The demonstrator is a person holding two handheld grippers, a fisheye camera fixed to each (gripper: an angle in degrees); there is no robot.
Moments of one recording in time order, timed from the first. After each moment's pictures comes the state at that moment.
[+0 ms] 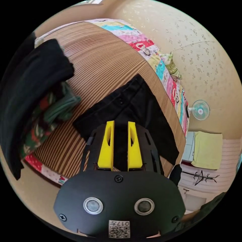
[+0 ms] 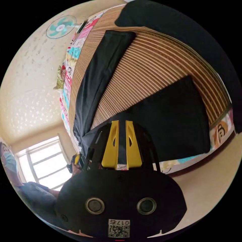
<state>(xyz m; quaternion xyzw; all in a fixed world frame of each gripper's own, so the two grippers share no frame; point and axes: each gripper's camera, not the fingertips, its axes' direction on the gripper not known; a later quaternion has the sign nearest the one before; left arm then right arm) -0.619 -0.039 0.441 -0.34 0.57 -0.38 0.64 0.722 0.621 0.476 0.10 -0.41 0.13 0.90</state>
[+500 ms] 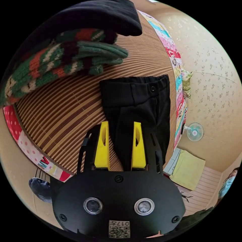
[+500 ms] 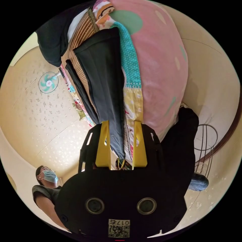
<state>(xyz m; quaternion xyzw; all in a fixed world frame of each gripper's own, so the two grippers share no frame) -0.580 0.048 0.472 -0.40 0.58 -0.48 0.52 0.800 0.753 0.558 0.07 -0.60 0.29 0.74</state>
